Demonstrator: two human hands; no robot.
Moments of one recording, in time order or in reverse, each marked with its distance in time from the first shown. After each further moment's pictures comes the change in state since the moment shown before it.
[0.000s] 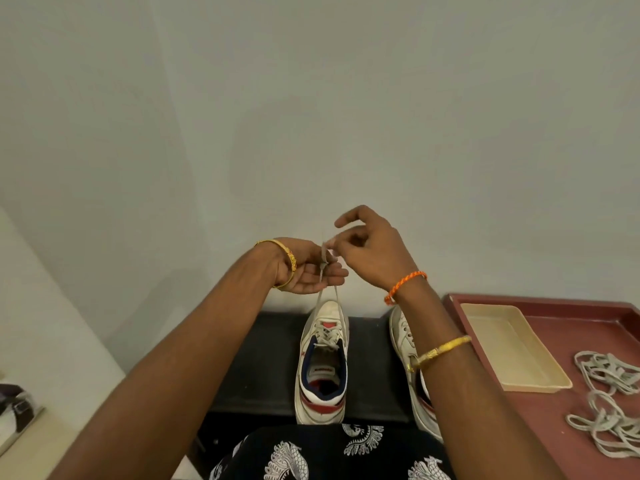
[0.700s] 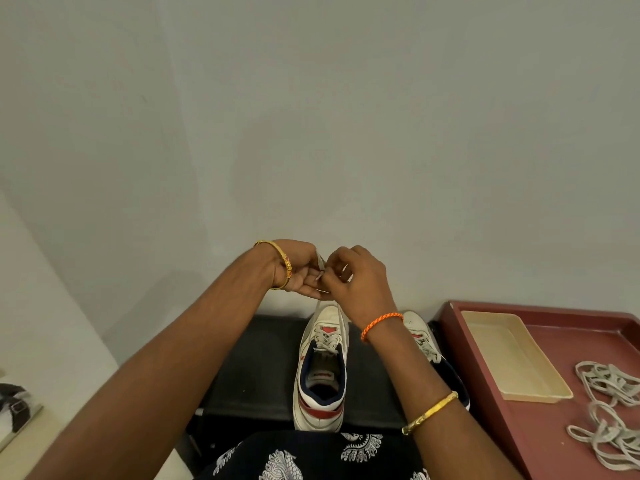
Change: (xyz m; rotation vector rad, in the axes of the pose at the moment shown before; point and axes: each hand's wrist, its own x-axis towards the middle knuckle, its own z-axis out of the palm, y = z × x) left_hand -0.003 -0.003 -0.002 0.005 -0.013 0.077; right_hand -0.015 0.033 0.040 -0.226 0.164 -0.163
